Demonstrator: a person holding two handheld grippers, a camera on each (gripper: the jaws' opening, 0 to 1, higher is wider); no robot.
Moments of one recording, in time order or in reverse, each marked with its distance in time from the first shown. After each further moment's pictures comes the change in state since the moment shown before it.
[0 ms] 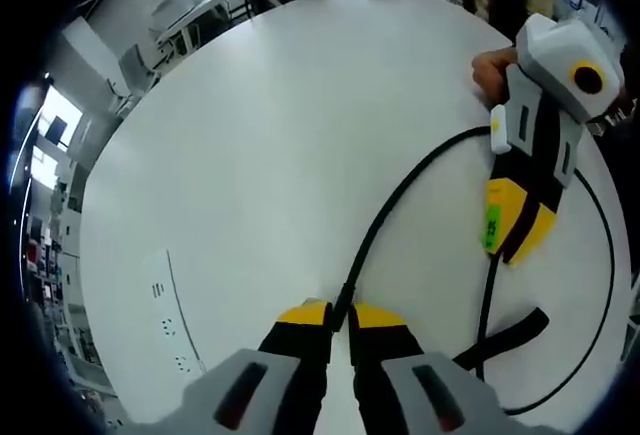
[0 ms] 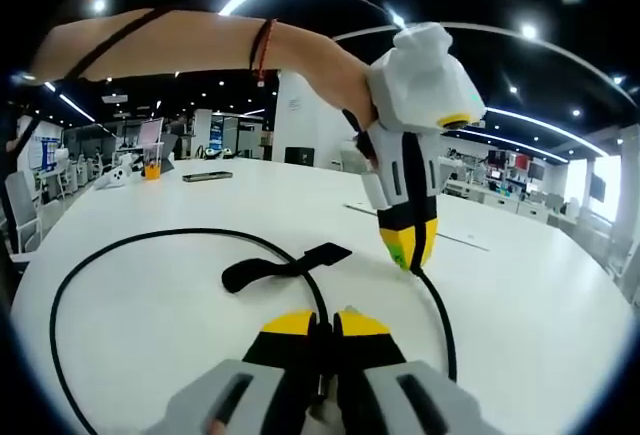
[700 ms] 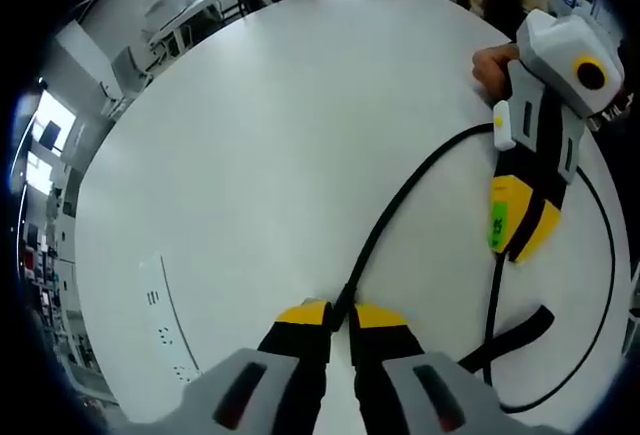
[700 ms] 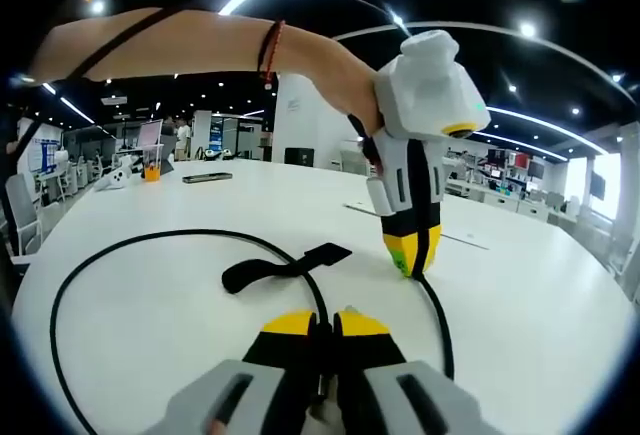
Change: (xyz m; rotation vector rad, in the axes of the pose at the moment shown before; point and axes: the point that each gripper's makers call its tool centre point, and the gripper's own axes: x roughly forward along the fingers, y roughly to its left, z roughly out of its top) left arm 0.010 0.001 0.001 0.020 0.009 -0.030; right arm -0.001 0.001 0.000 0.008 -0.002 0.001
